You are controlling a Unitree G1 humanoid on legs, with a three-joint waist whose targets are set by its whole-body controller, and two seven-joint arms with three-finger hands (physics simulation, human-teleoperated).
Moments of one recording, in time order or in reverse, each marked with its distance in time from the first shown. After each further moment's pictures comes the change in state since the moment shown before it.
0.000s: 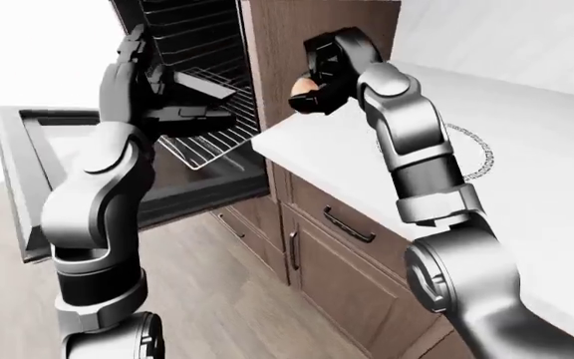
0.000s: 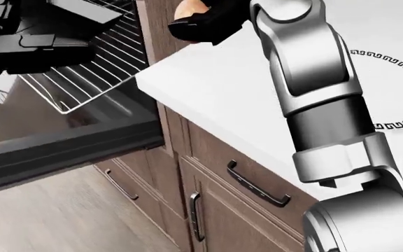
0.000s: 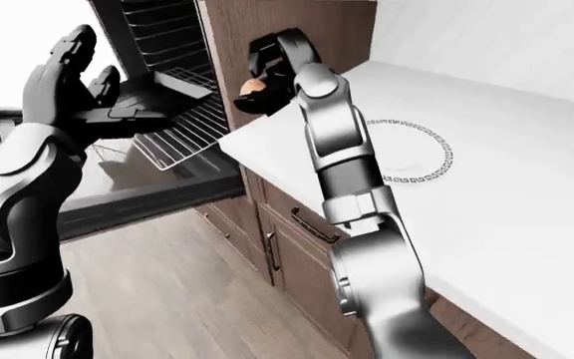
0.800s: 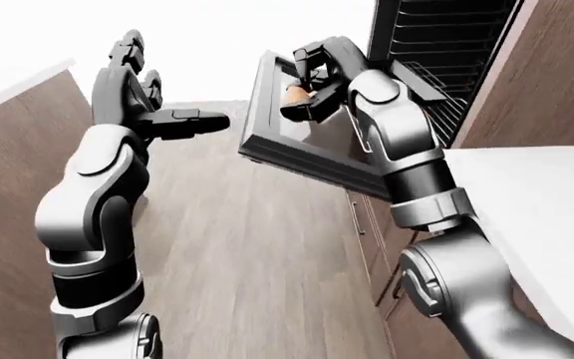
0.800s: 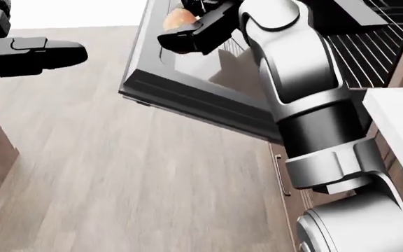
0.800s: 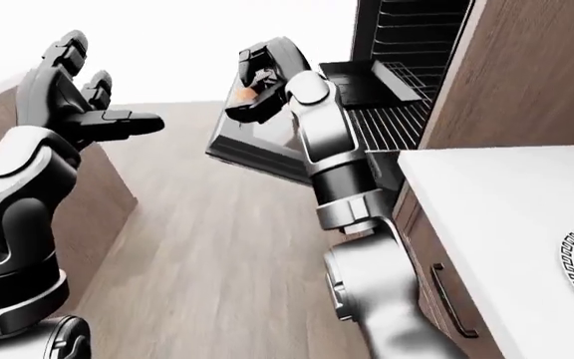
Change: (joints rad) left arm 0.012 0.008 0.019 -0.002 0.011 0.016 0.011; right arm 0.017 0.024 0.021 -0.013 0.009 0.007 0.026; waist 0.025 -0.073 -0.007
